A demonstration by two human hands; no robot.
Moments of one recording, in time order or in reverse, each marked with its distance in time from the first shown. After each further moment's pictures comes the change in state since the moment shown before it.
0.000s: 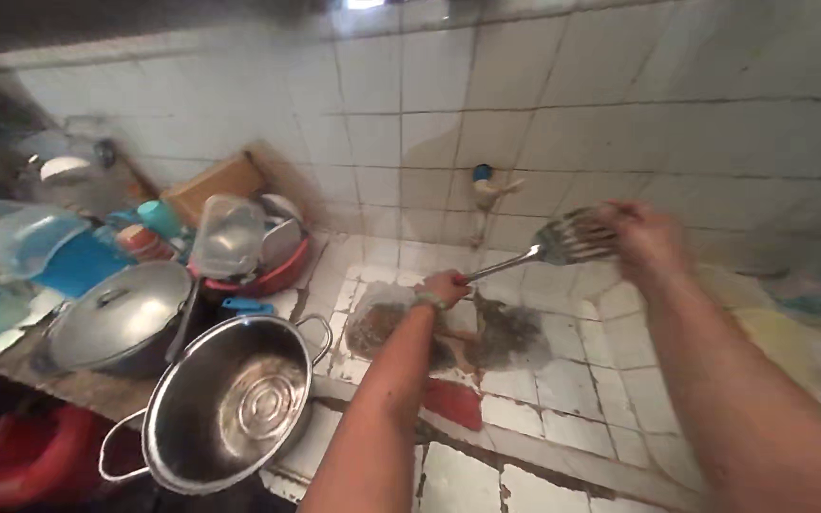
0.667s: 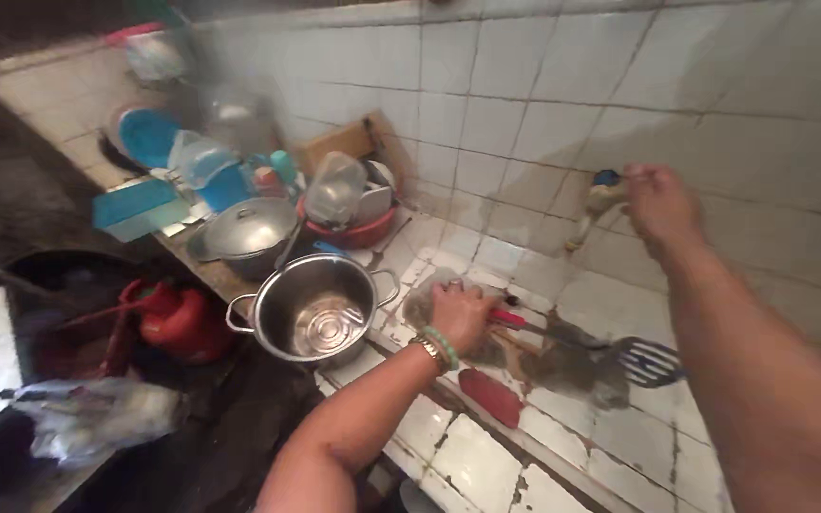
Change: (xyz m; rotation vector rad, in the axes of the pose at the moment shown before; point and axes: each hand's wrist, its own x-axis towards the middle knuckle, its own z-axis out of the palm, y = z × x) left_hand -0.186 0.004 -0.006 0.425 0.397 0.020; right_hand 0.010 -0.073 0.102 -0.235 -0.307 -0.293
